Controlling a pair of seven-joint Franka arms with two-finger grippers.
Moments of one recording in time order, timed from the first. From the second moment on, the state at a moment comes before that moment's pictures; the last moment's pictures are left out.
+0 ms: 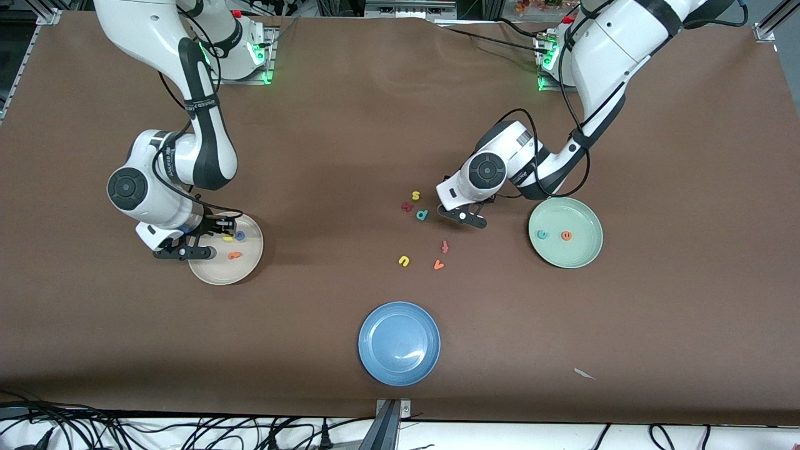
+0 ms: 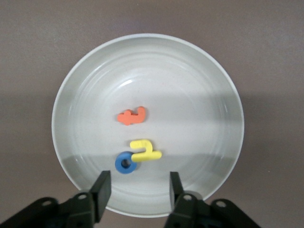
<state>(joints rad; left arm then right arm) -0.05 0.68 -0.59 -1.92 0.27 2.24 -0.46 0.70 0.50 -0.60 -1.98 0.36 2.29 -0.11</state>
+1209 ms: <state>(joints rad) -0.02 0.60 -0.60 -1.87 0.27 2.13 -0.48 0.81 0.50 -0.62 -1.68 0.36 1.89 0.09</state>
